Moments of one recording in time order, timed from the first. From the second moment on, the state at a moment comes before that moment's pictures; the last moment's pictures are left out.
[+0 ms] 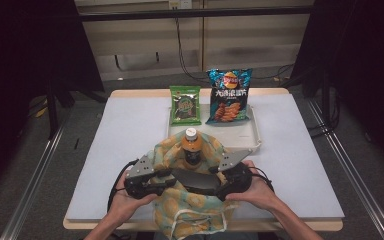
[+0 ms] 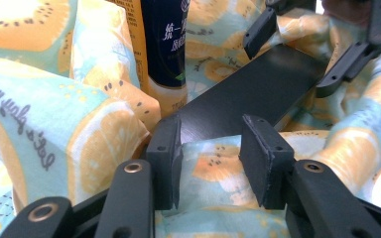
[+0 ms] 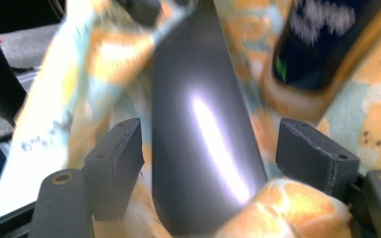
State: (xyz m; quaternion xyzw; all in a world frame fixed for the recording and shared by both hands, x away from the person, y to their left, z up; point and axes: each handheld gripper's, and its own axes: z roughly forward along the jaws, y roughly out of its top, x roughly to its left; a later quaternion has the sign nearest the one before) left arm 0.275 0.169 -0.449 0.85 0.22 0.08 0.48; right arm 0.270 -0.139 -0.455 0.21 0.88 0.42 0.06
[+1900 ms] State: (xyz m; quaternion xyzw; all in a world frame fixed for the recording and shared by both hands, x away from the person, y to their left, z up) left arm 0.275 0.221 -0.438 0.82 0.27 0.07 0.50; right arm 0.278 -0.101 -0.447 0.17 0.89 0.42 0.07
